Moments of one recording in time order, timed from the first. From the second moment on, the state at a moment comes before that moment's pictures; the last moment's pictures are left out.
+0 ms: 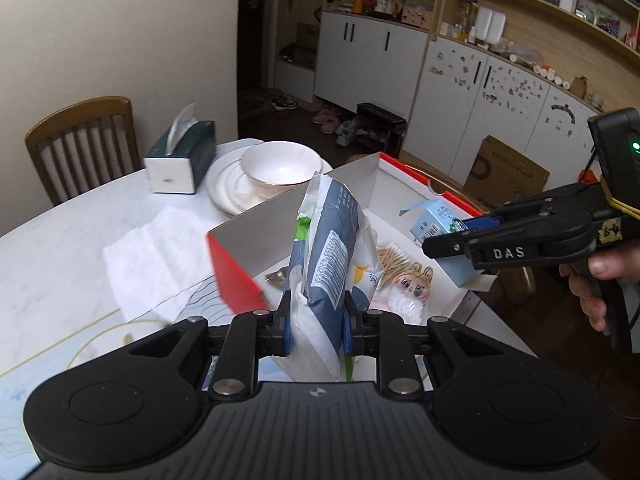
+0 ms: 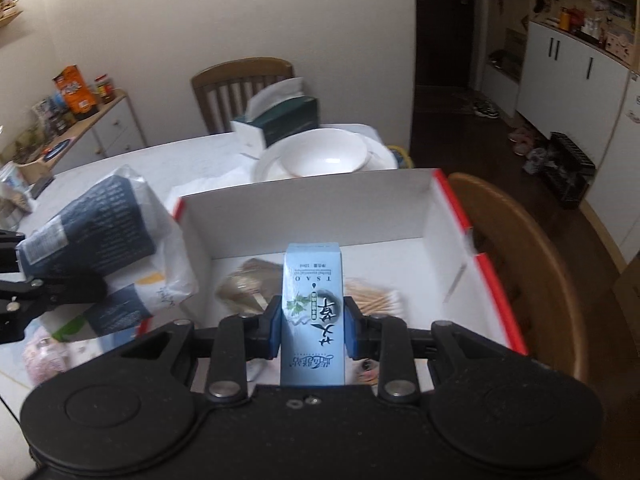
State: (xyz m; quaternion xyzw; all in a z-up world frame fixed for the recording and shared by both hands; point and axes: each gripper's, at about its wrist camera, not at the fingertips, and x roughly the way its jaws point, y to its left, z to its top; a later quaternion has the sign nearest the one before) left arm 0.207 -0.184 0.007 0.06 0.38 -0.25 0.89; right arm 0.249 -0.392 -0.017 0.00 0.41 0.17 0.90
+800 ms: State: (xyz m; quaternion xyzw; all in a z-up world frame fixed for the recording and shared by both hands) left arm 0.291 -0.257 -0.053 0.07 0.45 -0.25 0.85; right arm 0.339 -0.402 -0.070 -0.07 0.45 0.17 0.87
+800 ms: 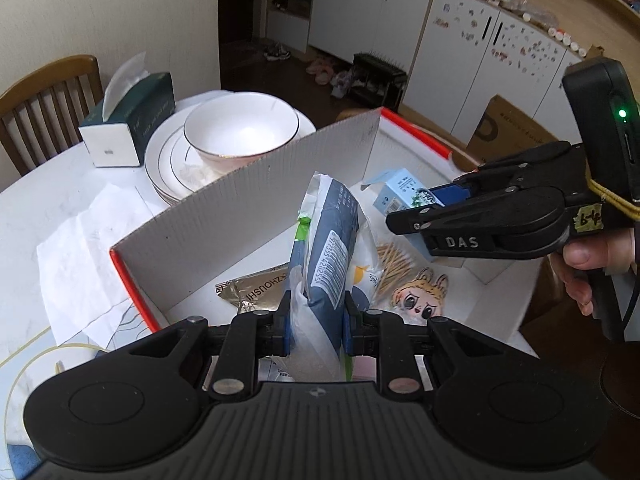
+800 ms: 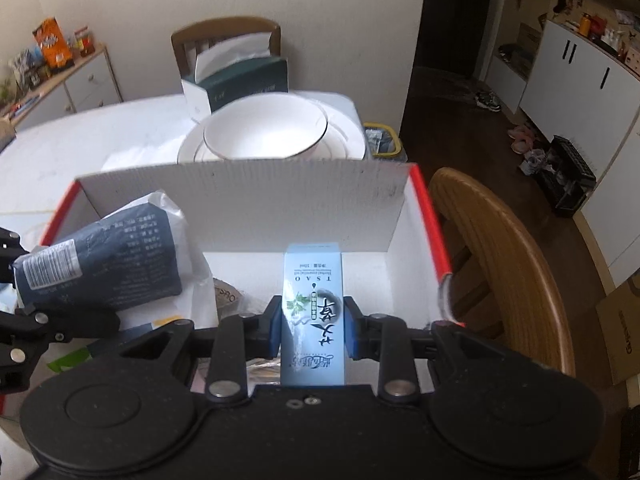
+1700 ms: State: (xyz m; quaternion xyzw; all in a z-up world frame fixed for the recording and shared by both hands) left arm 0.315 -0.278 -0.085 0.07 0.51 -0.24 0.82; right arm 0.356 -0.389 -0.098 -0.11 0.50 0.19 0.84
